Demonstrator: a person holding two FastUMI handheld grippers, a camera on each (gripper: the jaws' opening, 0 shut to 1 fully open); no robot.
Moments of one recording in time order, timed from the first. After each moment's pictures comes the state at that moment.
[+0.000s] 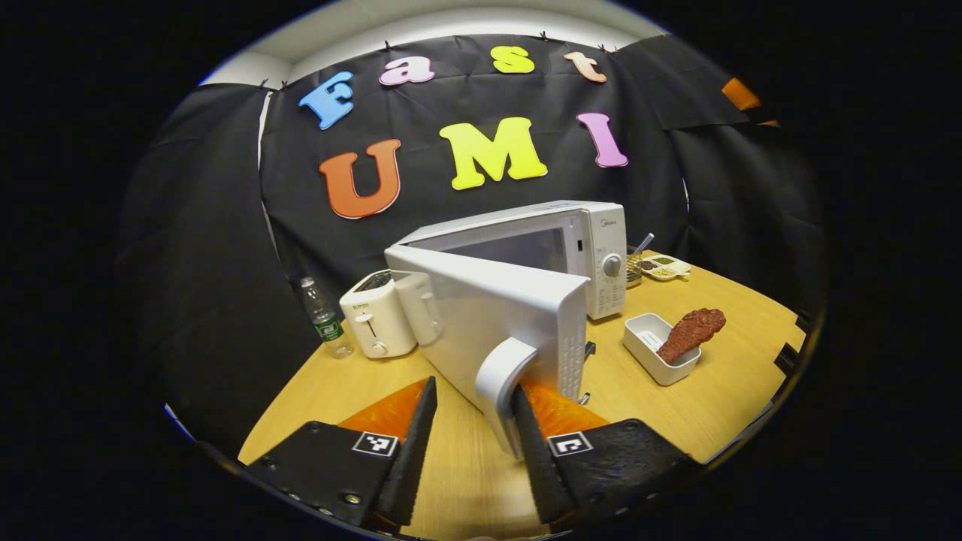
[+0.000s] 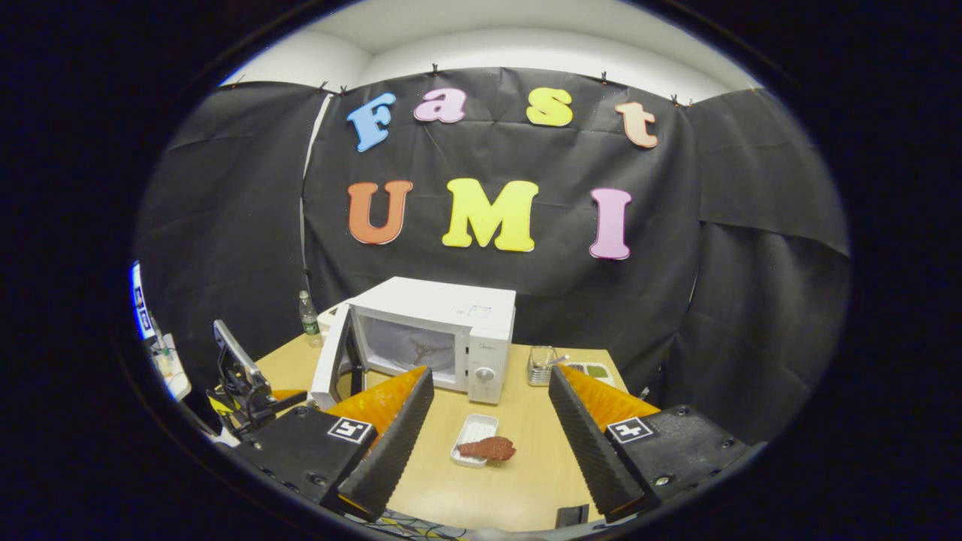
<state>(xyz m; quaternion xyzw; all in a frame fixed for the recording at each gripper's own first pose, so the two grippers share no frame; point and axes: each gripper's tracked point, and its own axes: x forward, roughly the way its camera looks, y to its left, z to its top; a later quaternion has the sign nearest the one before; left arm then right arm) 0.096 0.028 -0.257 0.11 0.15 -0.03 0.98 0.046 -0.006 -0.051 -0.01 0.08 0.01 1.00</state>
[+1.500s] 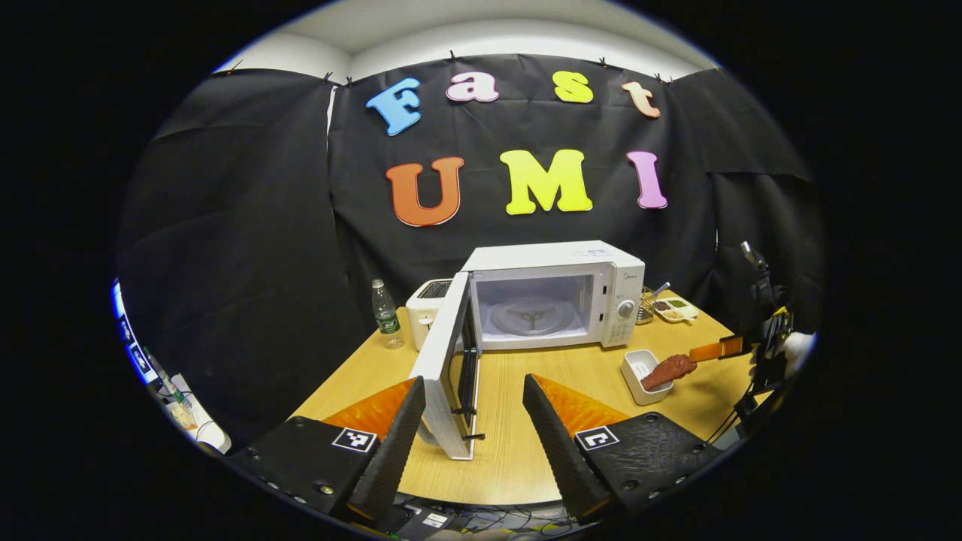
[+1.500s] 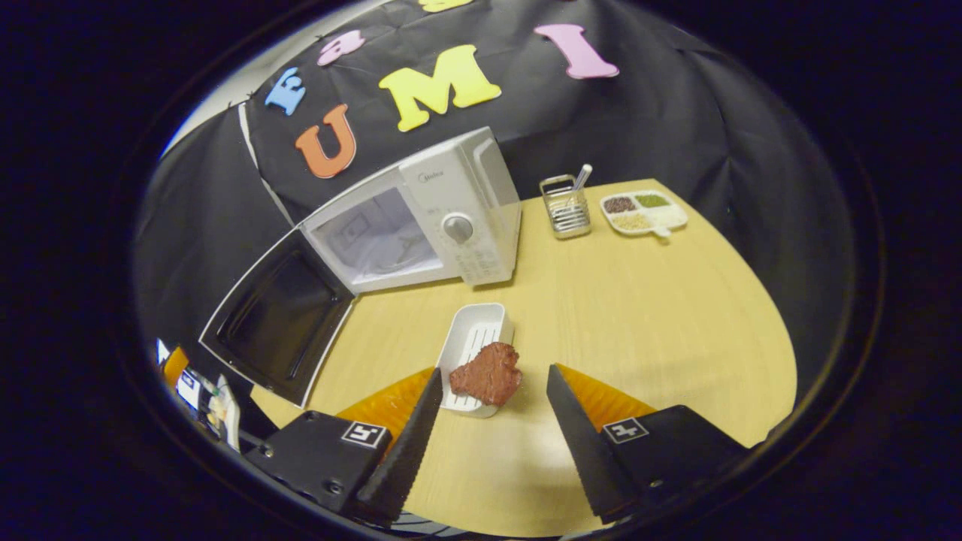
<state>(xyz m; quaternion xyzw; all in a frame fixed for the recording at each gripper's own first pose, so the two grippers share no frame) 0.015 0.040 -0.162 0.04 0.15 0.05 0.99 0.172 -0.046 -0.318 0.20 0.31 0.12 0.92</state>
